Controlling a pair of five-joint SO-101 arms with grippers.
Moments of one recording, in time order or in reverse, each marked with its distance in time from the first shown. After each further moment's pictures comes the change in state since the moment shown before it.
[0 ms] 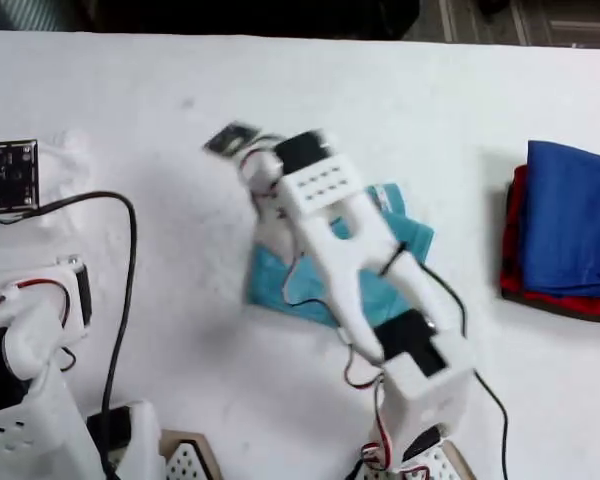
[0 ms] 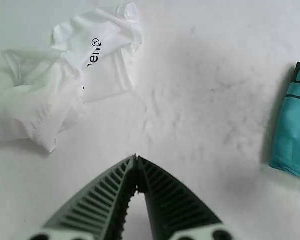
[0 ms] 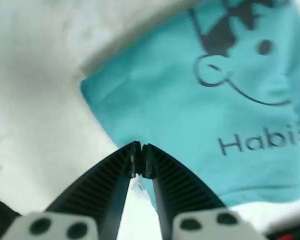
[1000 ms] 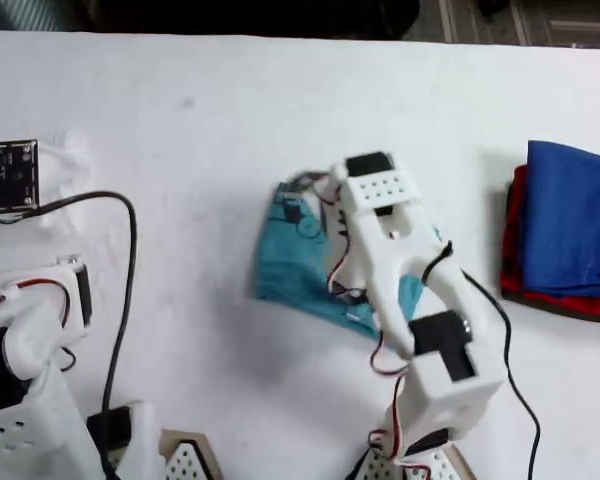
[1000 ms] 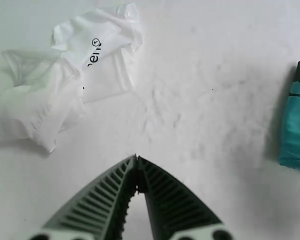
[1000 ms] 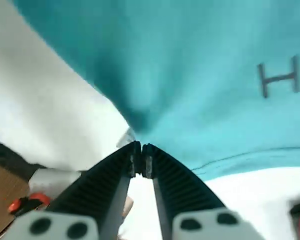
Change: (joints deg) left arm 0.0 0.0 0.0 0.0 0.0; right arm 9.9 -4.5 18.8 -0.4 12.0
